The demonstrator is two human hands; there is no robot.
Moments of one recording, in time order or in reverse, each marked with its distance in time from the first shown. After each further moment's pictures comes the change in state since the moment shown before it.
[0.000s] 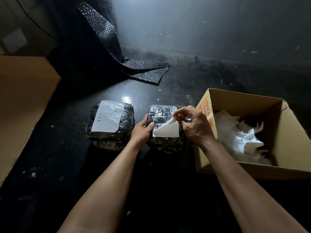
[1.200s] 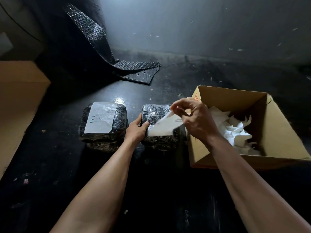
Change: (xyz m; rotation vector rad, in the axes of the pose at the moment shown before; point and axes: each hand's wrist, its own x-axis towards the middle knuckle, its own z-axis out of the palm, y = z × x) left_hand 0.006 0.002 0.003 0.152 0.042 0.018; right_hand -0.013 -0.032 -0.037 -0.021 0.011 -0.072
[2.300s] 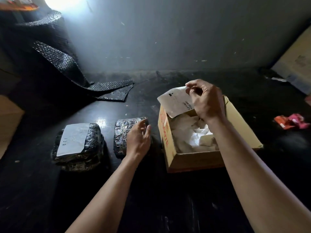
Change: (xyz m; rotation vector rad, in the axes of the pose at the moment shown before) left_hand -0.097 0.105 0.077 0.139 0.141 0.490; right_hand -0.001 0.033 -0.138 -0.291 0.519 -0.037
